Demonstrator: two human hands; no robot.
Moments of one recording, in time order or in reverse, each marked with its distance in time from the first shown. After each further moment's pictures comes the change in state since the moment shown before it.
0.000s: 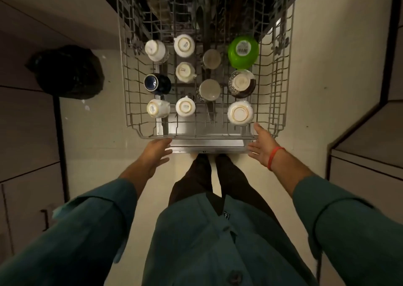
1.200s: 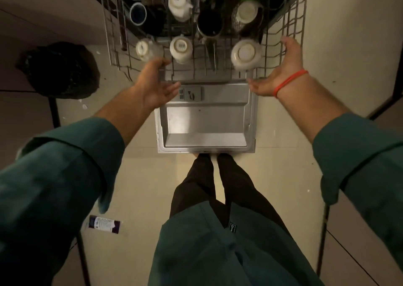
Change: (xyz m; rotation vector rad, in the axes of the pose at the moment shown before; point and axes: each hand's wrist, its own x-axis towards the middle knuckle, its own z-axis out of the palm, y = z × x) left_hand 0.044 0.209 0.032 -0.361 -0.152 0.046; right_hand 0.015 -0.201 0.037 0.575 -0.086 -0.022
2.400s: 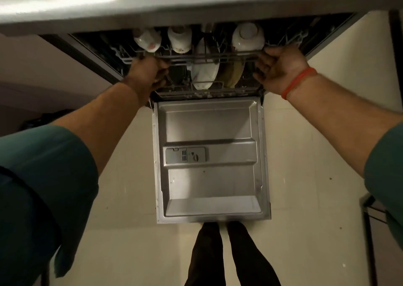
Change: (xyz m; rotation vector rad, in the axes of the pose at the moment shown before) left_hand 0.101 0.154 0.041 0.347 0.073 0.562; right_hand 0.070 -0.094 0.116 -0.206 -0.353 -0.449
